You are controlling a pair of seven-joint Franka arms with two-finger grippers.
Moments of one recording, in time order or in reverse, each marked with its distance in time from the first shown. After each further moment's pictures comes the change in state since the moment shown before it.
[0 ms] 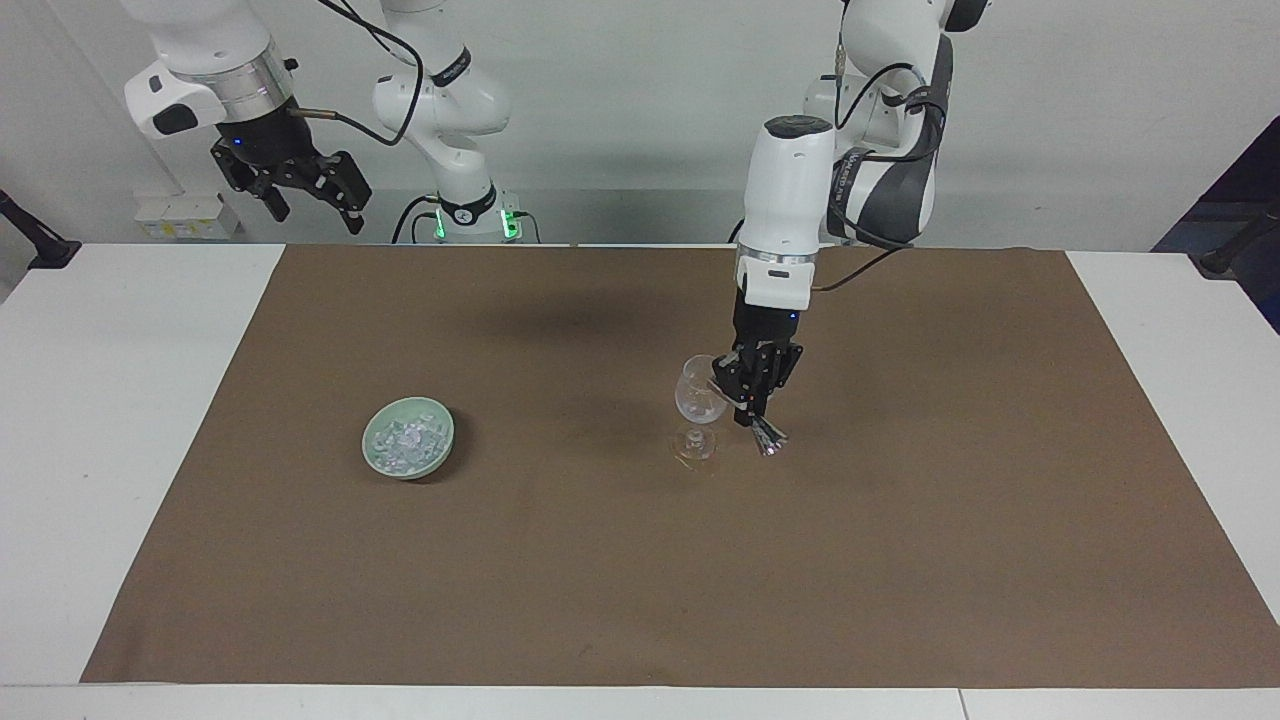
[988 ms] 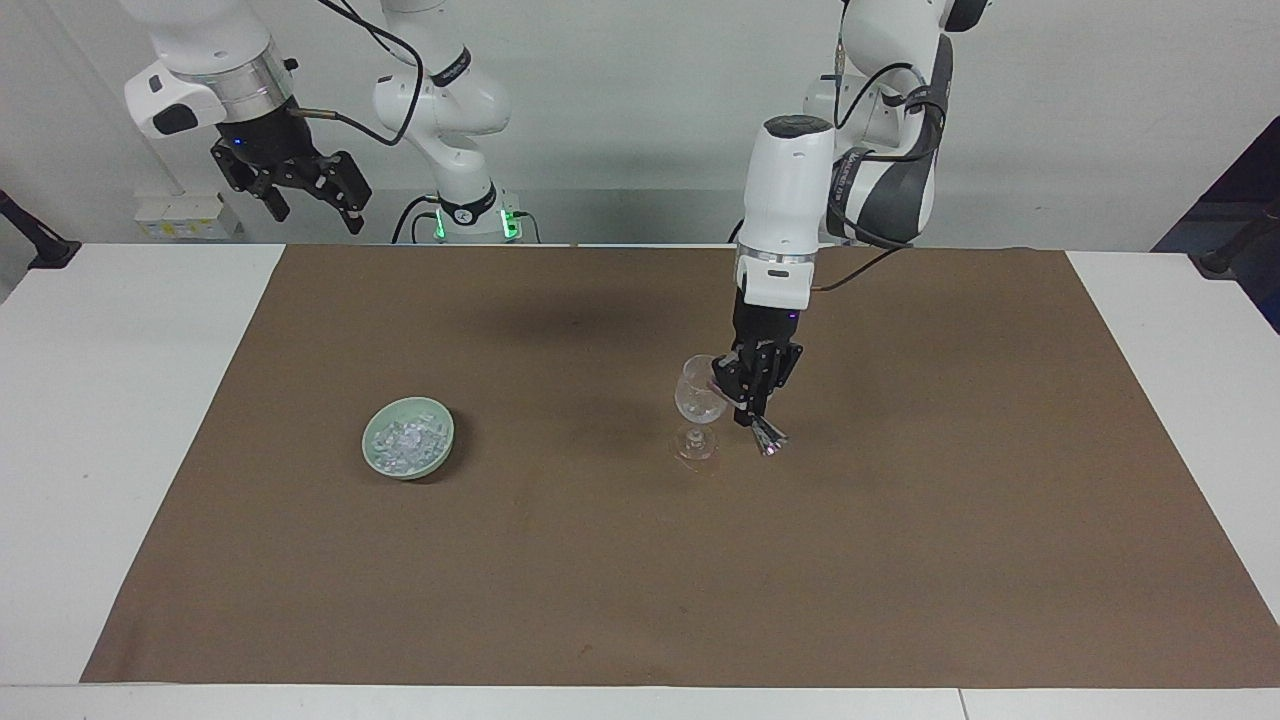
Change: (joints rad) left arm 0.000 -0.003 0.000 0.000 0.001 0.000 -0.001; right arm 0.000 0.000 0.000 0.000 0.000 0.000 0.000
